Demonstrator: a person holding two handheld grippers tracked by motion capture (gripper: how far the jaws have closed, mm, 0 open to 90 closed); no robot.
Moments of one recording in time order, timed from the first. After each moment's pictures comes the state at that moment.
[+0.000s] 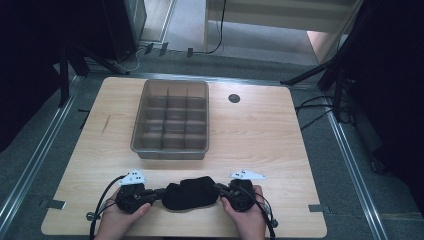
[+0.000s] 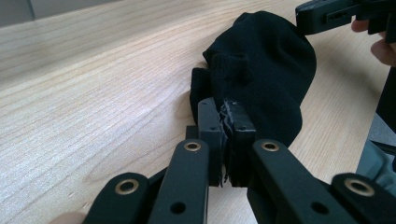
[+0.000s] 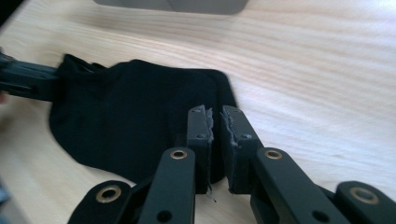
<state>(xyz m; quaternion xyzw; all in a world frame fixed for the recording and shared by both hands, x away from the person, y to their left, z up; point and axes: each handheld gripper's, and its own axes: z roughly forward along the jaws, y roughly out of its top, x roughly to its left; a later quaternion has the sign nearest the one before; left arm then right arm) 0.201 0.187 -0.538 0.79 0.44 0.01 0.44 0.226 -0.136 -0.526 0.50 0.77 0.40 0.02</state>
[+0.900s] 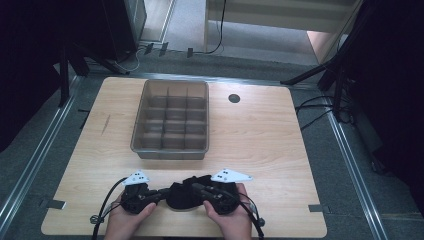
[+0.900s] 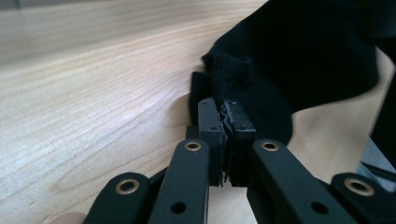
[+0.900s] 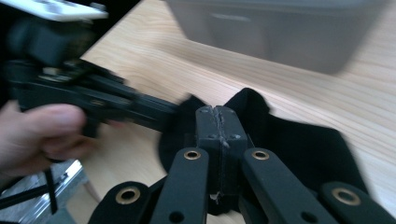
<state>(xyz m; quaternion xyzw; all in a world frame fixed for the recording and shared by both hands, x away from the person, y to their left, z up) 0.201 0.173 -0.545 0.76 0.48 0.00 0.45 0.205 -0.083 -0.487 0.40 0.78 0.47 0.01</state>
